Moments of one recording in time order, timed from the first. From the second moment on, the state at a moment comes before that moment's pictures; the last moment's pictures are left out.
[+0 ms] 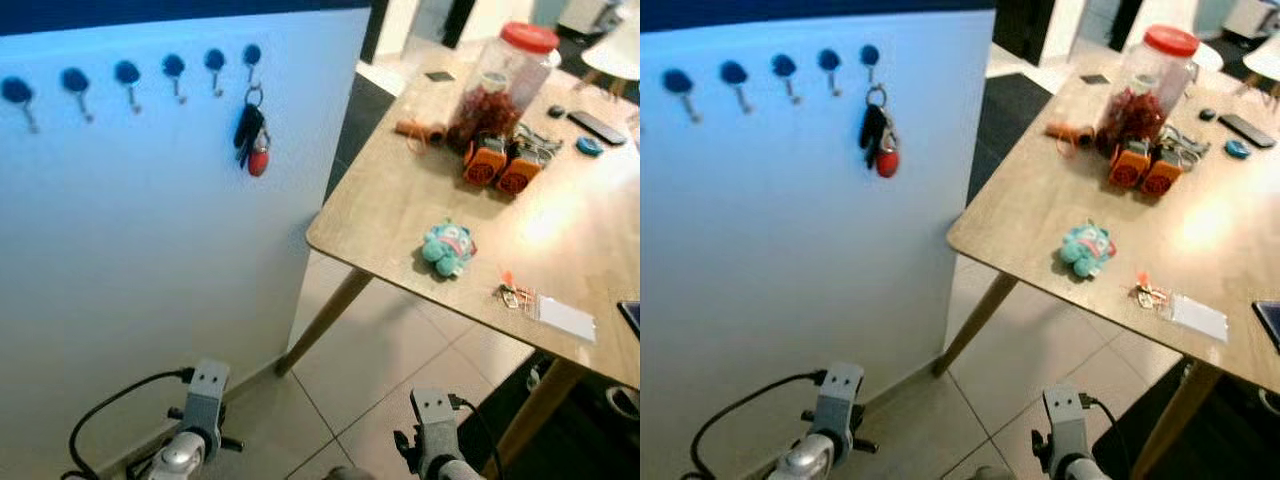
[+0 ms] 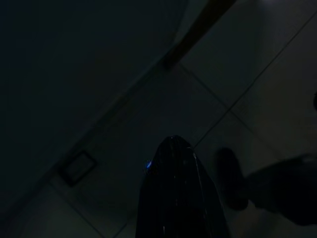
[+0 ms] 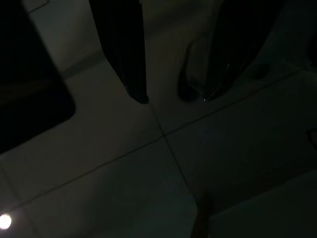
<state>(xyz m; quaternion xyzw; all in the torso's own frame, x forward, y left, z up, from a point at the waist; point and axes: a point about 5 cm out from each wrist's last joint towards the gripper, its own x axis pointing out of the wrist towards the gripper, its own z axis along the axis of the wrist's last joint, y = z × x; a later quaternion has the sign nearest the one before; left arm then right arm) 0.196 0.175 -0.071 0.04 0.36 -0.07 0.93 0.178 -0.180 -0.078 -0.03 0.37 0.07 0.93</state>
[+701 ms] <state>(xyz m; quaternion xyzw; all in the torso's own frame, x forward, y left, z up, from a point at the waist) 0.201 0.173 -0.067 0.04 0.35 -0.07 0.94 0.172 -0.191 -0.080 -0.04 0.38 0.07 0.92</state>
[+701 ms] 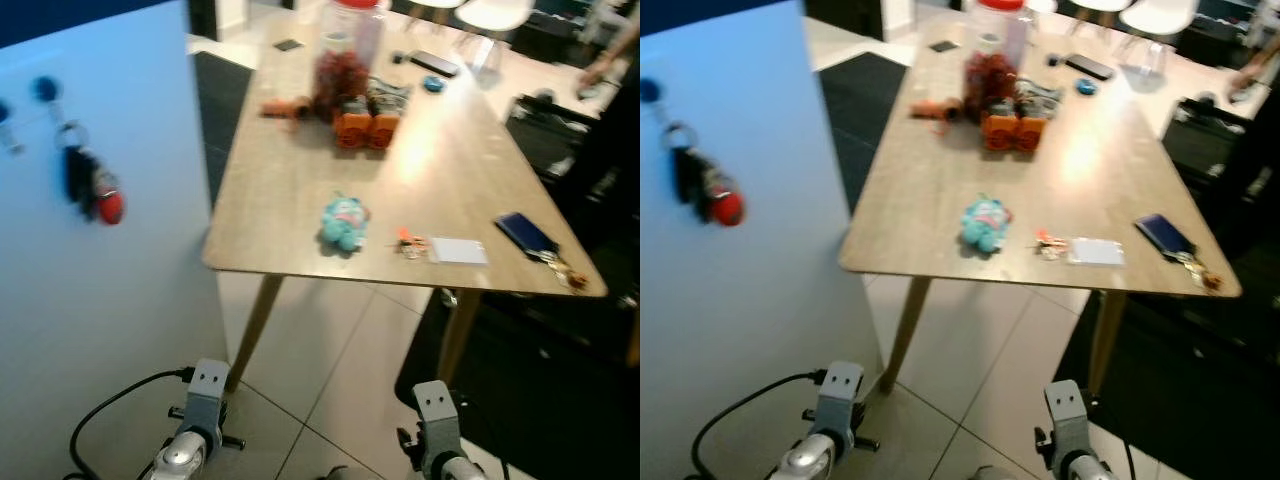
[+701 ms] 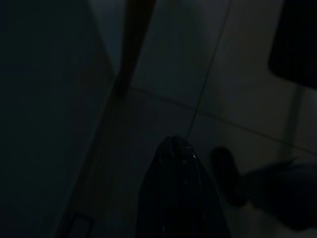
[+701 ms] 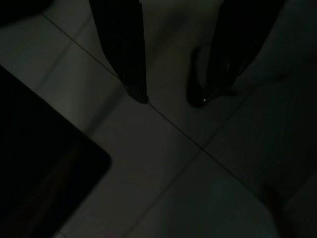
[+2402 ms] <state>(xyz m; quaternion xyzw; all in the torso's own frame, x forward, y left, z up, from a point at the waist) 0.212 0.181 -0.060 0.05 0.33 -0.06 0.94 0.162 -0.172 -0.087 -0.03 0.40 0.07 0.91</state>
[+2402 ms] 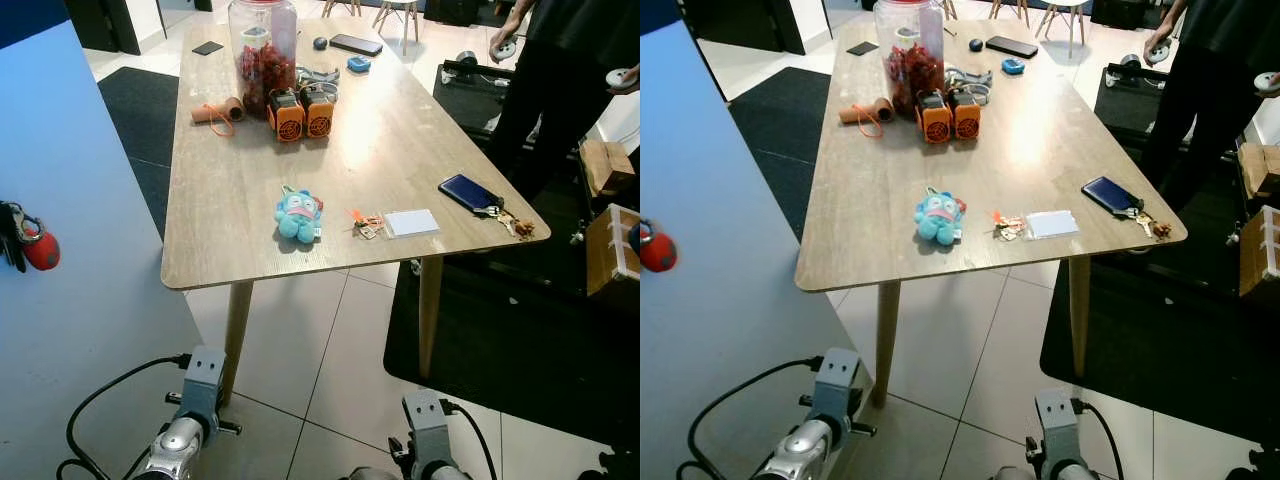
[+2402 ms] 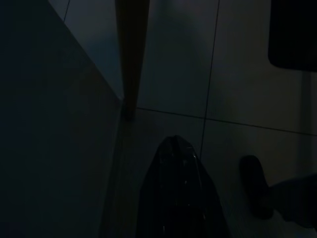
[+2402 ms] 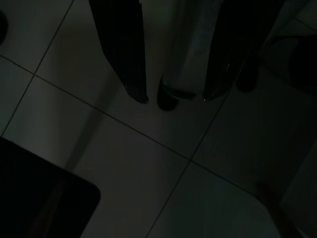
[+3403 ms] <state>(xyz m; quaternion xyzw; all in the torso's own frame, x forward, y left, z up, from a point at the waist) 0.211 0.175 -0.062 0.04 0.33 -0.07 0.94 0.157 -0.181 -0.088 -0.03 0.40 0.06 0.91</state>
